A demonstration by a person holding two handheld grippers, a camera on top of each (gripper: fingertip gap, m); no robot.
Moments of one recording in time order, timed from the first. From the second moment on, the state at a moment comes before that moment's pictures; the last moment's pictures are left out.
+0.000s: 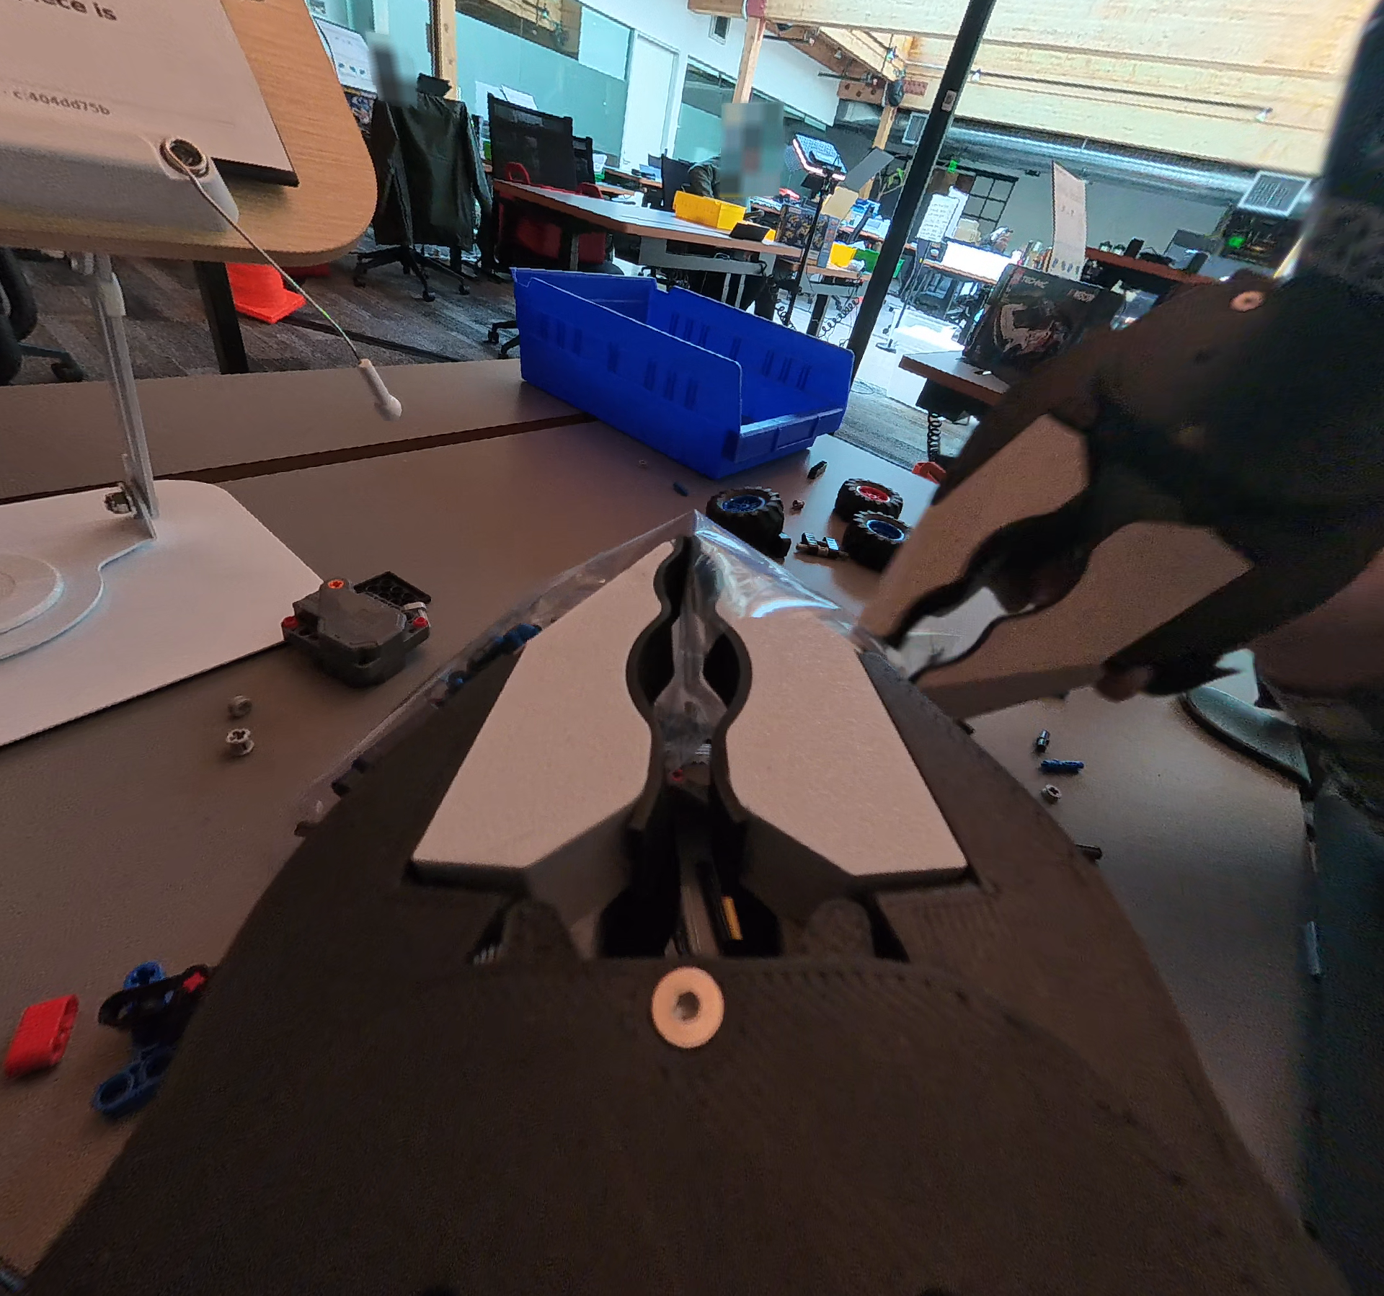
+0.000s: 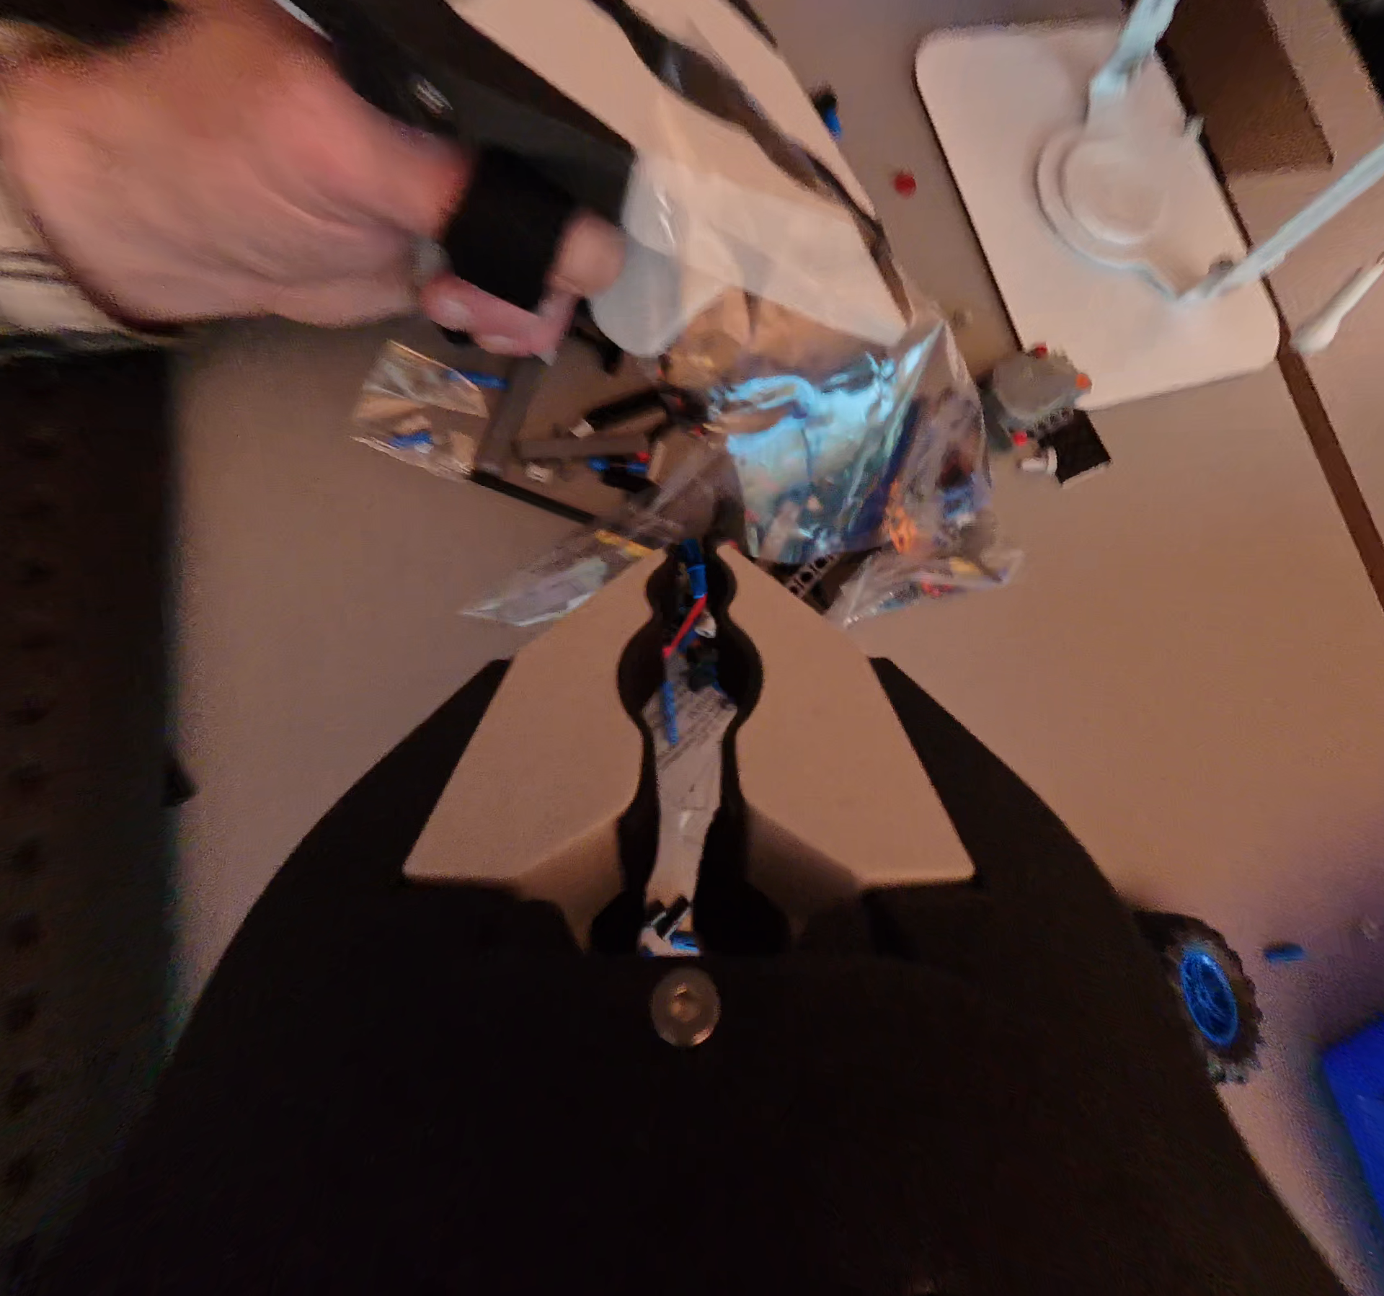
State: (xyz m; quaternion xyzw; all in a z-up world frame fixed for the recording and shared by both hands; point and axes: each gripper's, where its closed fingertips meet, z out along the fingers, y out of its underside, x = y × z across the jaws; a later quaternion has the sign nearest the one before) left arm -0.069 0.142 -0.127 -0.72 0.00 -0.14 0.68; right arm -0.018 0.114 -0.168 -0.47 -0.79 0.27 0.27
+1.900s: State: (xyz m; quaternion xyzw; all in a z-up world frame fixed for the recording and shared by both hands) left arm -0.067 0.143 -0.124 -0.72 -0.01 -0.15 0.68; right arm 0.000 0.440 -0.259 -0.82 -0.51 0.13 0.22
